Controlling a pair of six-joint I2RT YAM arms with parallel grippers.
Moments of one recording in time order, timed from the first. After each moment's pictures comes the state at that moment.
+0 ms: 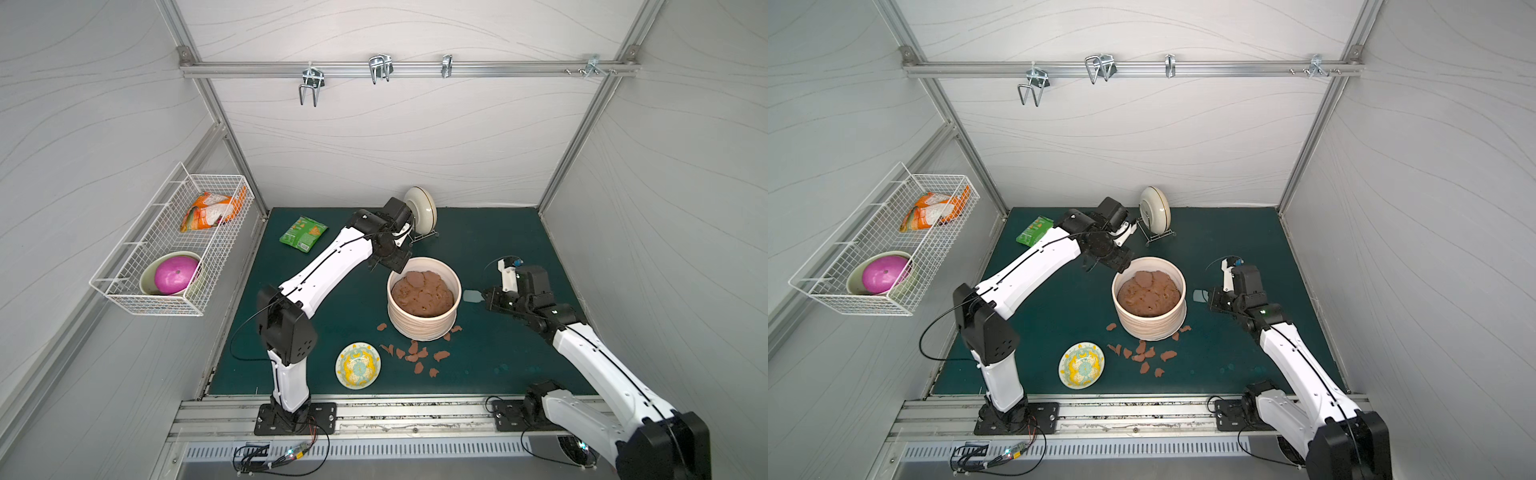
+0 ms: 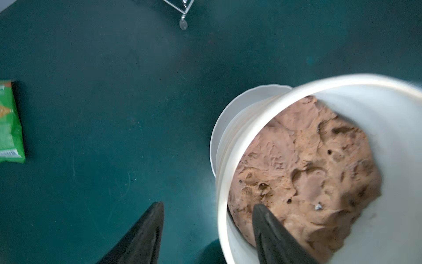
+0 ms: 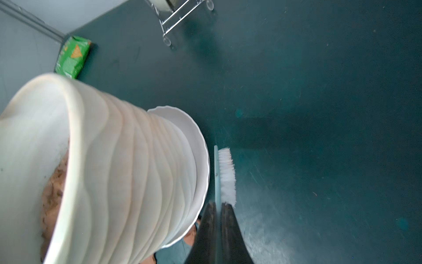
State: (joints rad) left arm -0.61 1.81 1.84 -1.16 -0.05 -0.10; right arm 0.26 0.99 0.64 -0.41 -0.24 0.39
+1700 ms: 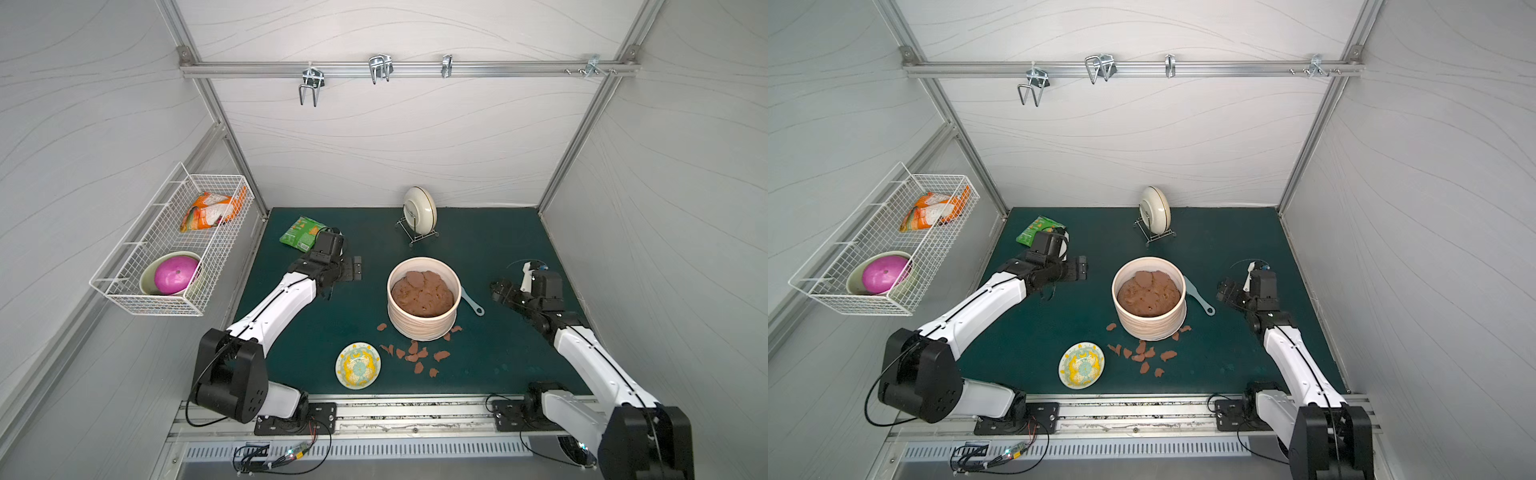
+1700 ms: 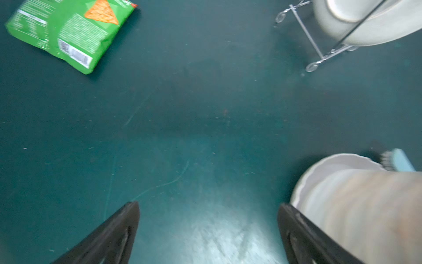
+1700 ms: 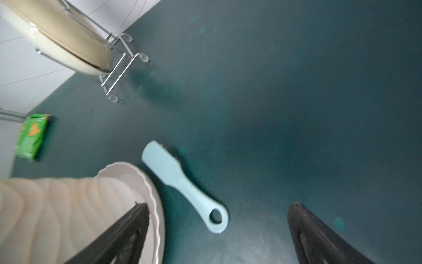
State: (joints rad) left arm -0.28 1.41 1.00 -0.47 -0.12 -0.29; right arm 0.07 1.02 0.56 -0.25 -0.12 0.42
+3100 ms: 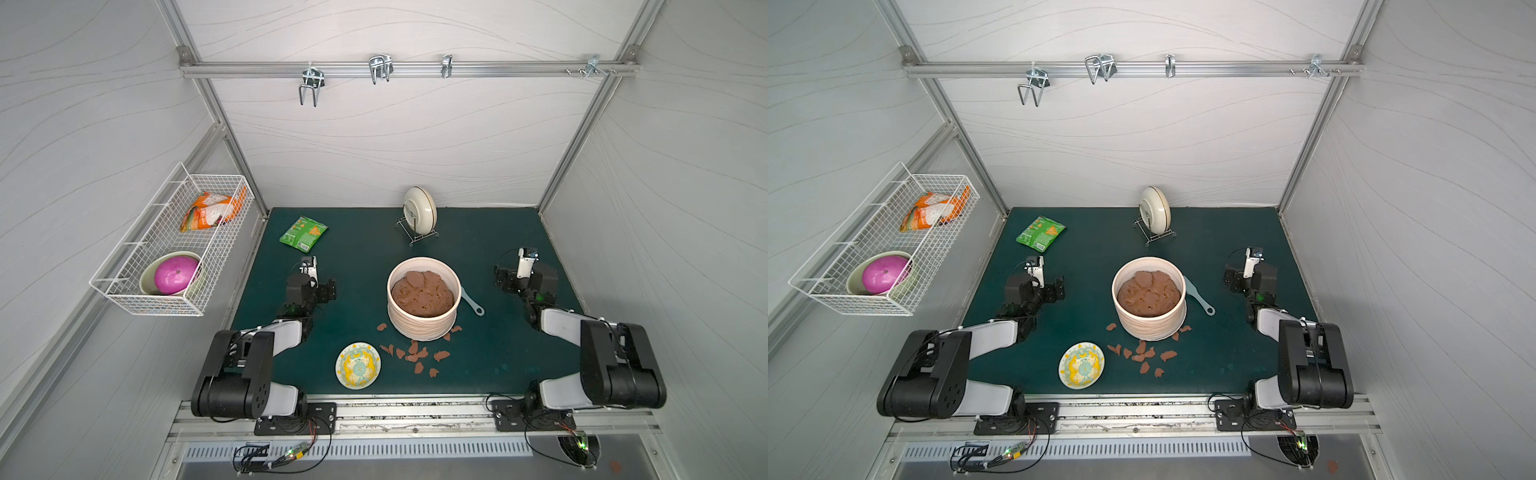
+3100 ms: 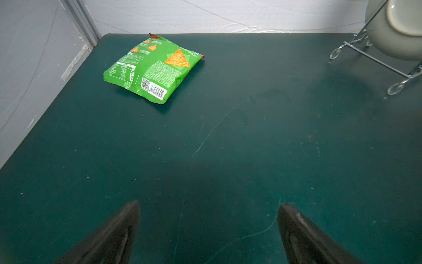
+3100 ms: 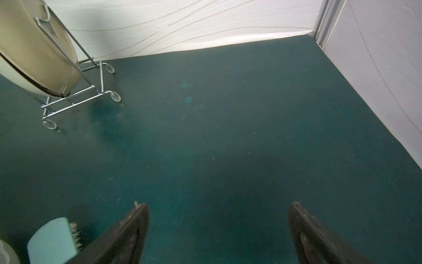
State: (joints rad) left arm -0.02 1.43 0.39 0.56 -0.03 -0.01; right arm -0.02 1.46 0.47 0.54 -0.11 0.04
